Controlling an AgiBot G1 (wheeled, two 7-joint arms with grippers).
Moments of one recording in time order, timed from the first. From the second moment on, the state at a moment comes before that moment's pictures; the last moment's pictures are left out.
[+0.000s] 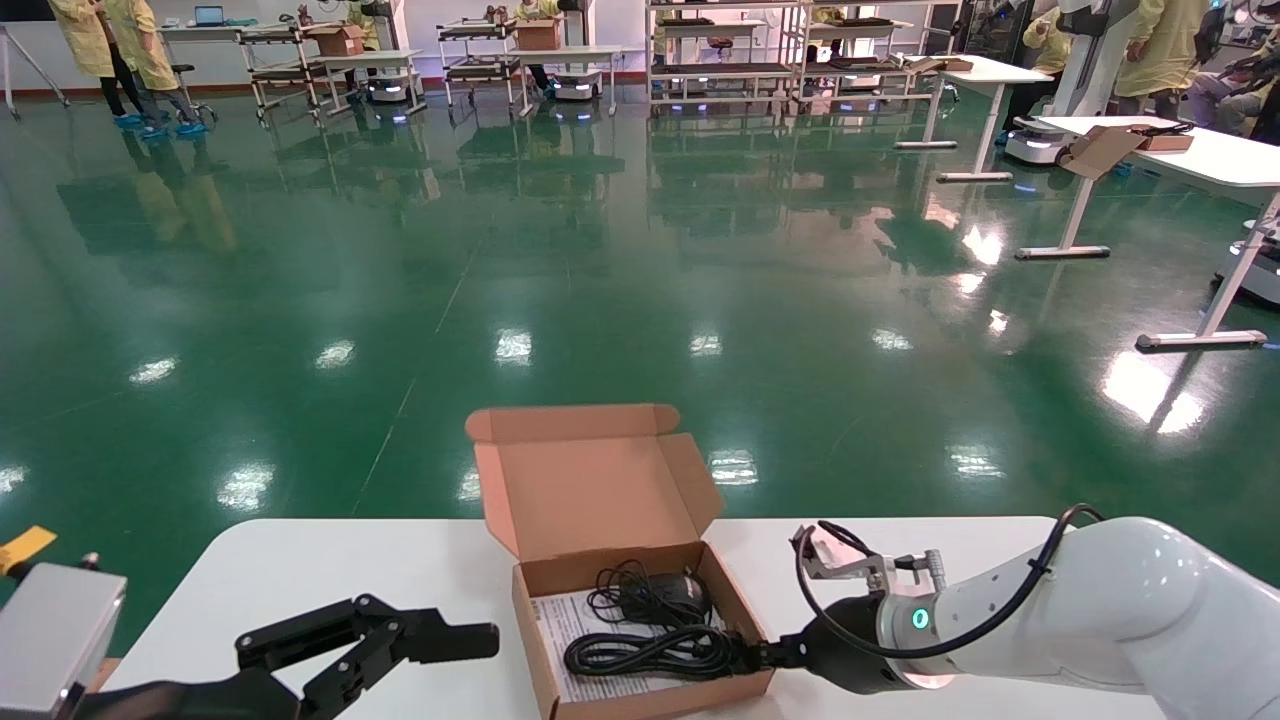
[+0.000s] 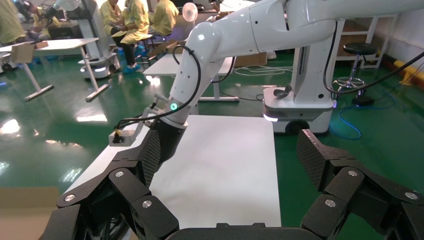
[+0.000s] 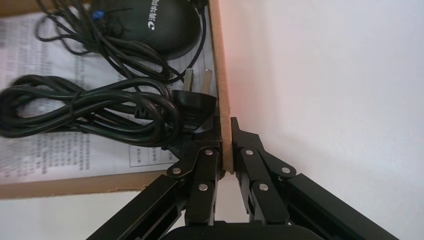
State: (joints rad) left arm -1.09 0.58 0.36 -1.26 0.67 1.46 -0.14; right arm 1.69 -1.34 -1.16 0.19 -1.39 -0.91 1.08
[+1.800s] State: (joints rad) left arm -1.09 0.58 0.36 -1.26 0.67 1.46 -0.14; right arm 1.79 -0.94 -1.14 -0.03 -1.38 -0.79 0.76
